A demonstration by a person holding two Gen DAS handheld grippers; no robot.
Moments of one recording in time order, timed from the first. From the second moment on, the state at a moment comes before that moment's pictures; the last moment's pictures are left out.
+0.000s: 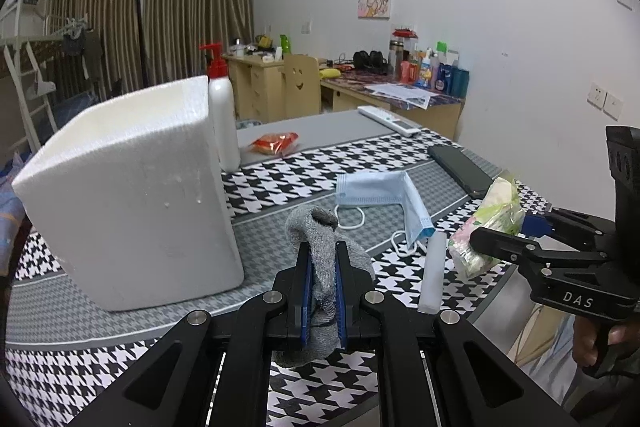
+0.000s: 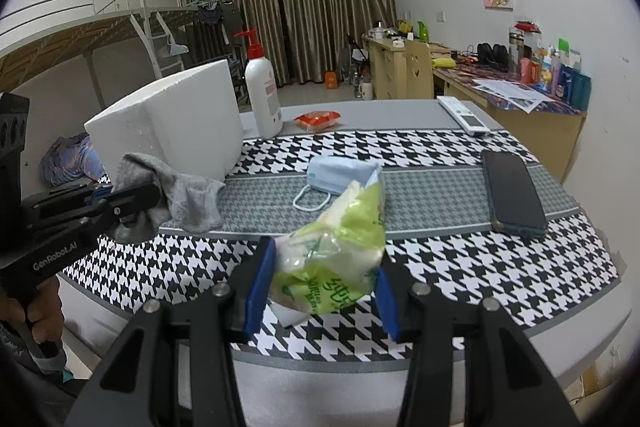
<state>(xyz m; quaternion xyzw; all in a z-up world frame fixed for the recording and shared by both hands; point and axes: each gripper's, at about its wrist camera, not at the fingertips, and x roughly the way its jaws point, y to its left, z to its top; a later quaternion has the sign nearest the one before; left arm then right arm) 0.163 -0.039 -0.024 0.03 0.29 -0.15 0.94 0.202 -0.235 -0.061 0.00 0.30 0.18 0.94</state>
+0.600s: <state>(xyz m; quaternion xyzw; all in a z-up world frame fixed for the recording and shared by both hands) 0.166 -0.028 0.008 0.03 0.25 -0.14 0.96 0.209 -0.225 -0.031 0.00 0.26 0.19 0.95</state>
